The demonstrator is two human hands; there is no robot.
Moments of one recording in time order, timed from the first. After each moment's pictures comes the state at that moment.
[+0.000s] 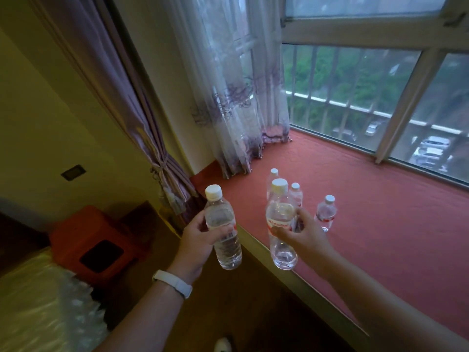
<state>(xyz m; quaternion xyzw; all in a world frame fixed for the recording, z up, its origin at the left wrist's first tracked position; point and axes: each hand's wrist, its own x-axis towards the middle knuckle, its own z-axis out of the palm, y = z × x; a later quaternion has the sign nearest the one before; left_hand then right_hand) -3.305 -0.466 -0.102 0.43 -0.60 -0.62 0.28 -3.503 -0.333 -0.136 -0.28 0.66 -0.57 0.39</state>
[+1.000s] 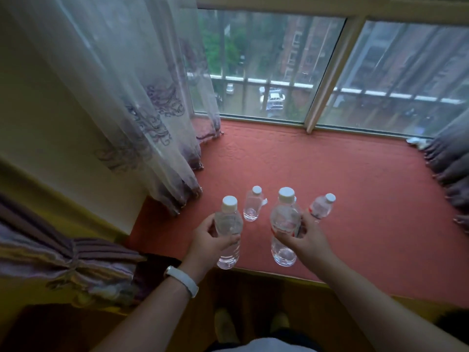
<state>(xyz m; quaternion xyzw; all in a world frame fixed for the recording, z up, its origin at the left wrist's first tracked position) -3.451 -0.792 -0.213 0.26 -0.69 -0.68 -0.01 -3.524 -0.563 -0.199 -0.02 0.79 -0.59 0.19</state>
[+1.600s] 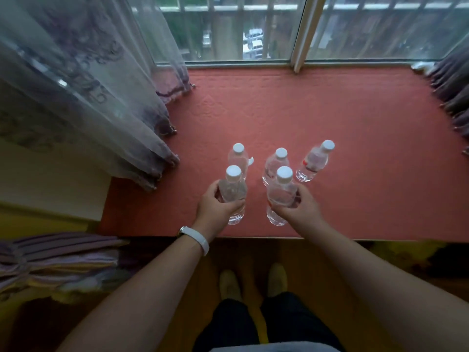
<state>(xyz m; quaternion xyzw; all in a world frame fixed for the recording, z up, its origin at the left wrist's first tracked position) -3.512 -0.758 -0.329 0.24 -0.74 -0.63 -0.05 -3.544 -0.539 -0.319 0.07 0.81 -0.56 0.18</state>
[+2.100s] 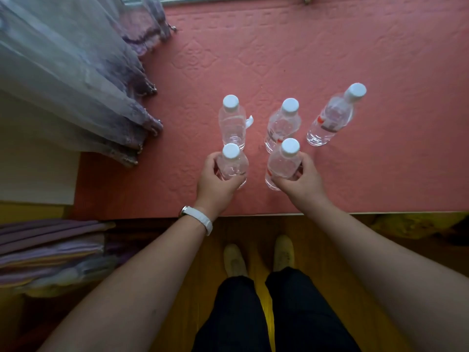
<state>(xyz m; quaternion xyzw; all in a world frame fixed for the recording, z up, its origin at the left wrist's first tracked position) -3.530 -0.745 -0.418 0.24 -0.76 -0.60 -0.02 -3.560 -0.546 -0.419 0.10 0.80 -0.58 0.12</state>
